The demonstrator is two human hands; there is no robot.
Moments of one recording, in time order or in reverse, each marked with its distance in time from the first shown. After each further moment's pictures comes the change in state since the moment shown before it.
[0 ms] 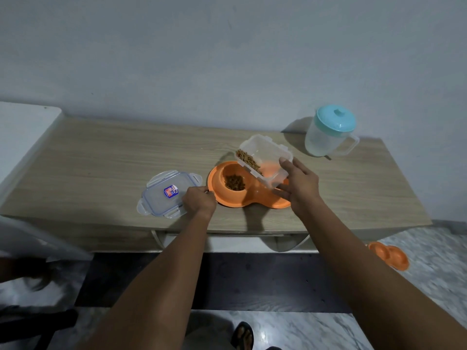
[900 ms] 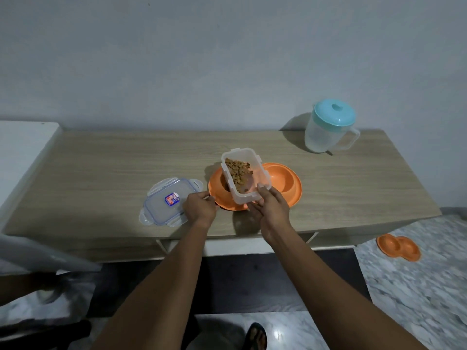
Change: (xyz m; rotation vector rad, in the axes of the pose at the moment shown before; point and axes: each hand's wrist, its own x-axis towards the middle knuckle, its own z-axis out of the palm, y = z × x) left_hand -0.019 0.012 -0.017 -0.075 -0.107 -0.002; right_hand -0.017 0.076 0.031 0.324 -0.047 0.127
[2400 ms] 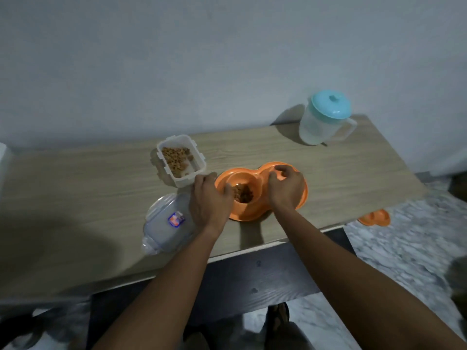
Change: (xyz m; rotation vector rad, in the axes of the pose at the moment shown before) left_hand 0.020 0.052 -0.025 0.458 -0.006 0.546; right_hand 0.061 -0.012 0.051 -0.858 0.626 -0.482
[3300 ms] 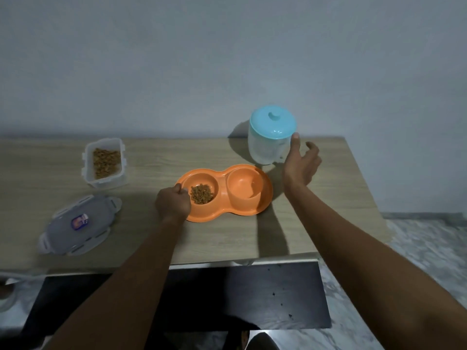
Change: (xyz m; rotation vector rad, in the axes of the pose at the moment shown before) left_hand 0.002 0.118 0.132 -0.081 0.033 -0.458; right_hand 0.258 0.036 -0.110 0.274 -0.096 0.059
